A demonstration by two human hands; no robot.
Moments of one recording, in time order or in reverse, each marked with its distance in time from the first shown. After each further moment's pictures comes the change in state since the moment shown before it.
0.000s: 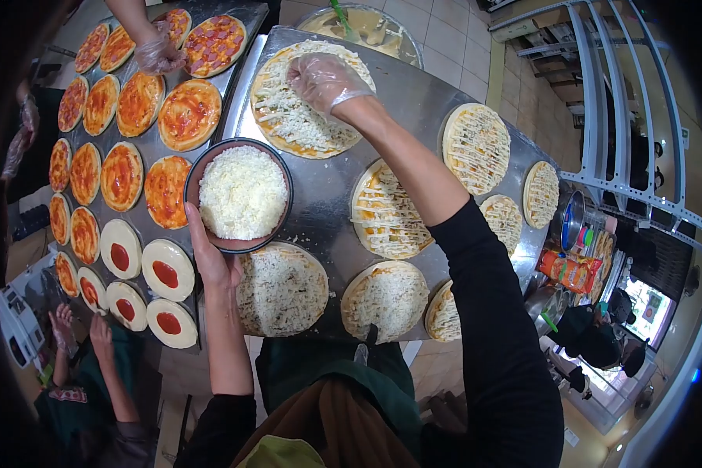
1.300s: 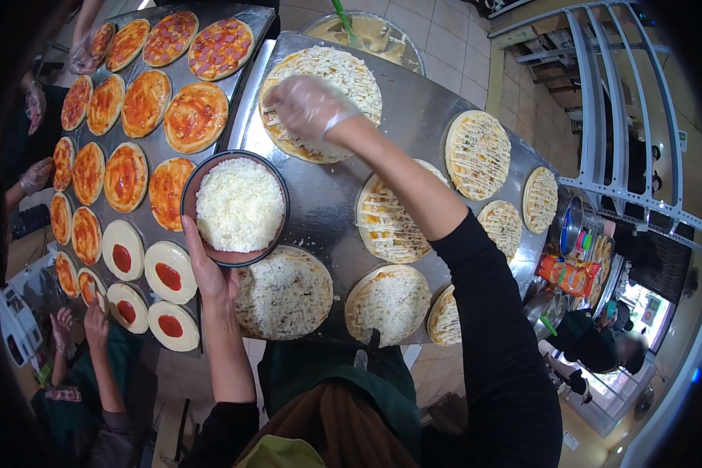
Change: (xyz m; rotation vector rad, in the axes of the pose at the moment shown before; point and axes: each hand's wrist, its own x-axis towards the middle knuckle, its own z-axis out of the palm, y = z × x) left_hand -0.009 0.012 -0.012 -0.022 0.013 0.014; right_hand -0.010 -0.044 0.006 0.143 -0.107 -0.104
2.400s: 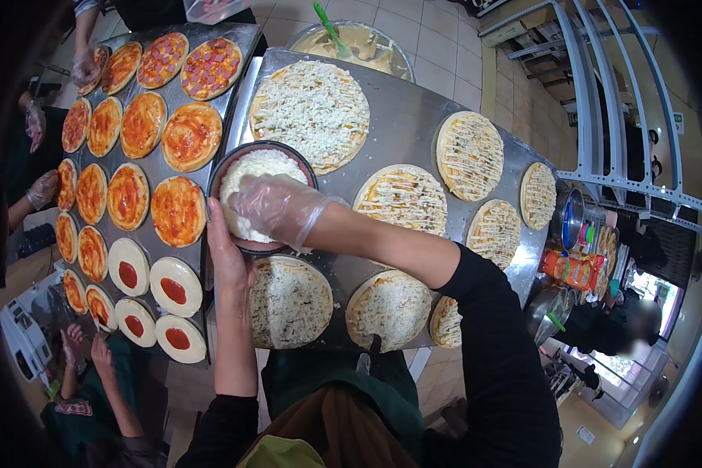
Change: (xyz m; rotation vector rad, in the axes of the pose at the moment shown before) left_hand 0.022 -0.017 0.037 0.125 -0.127 0.025; right_hand -0.074 -0.066 0.021 -0.058 -0.072 -0.432
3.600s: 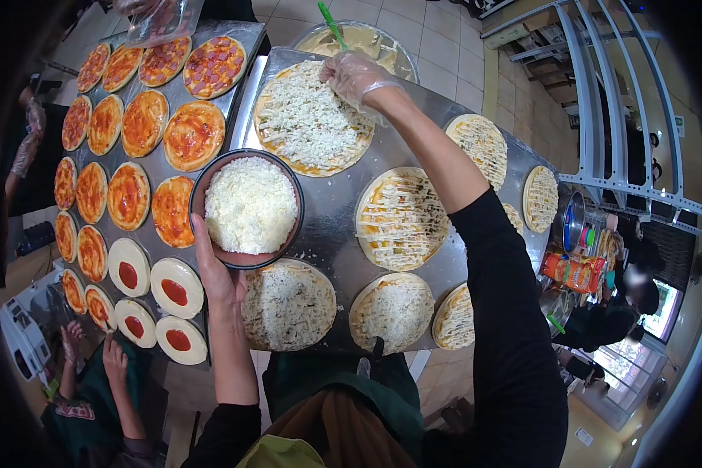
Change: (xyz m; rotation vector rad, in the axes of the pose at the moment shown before) left_hand -0.012 0.017 -0.016 -0.078 0.024 -0.038; right_hand 0.002 0.206 -0.057 -0.044 0.180 0.557
